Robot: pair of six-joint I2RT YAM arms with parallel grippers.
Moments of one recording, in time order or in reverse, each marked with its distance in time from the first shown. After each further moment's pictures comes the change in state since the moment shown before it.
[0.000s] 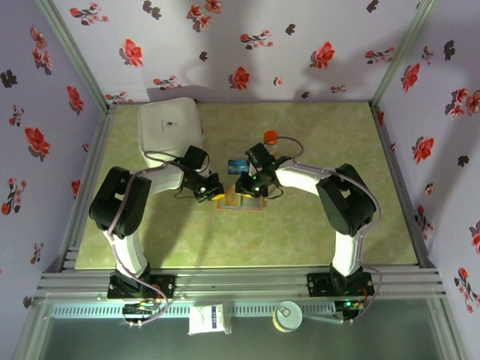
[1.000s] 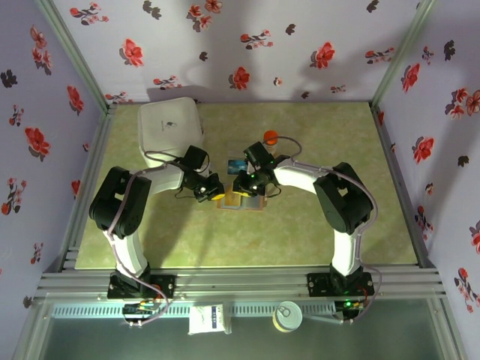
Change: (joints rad) left arm 0.000 0.000 0.000 0.003 0.002 0.000; right arm 0.000 0.029 0.029 0.004 -0.022 0.034
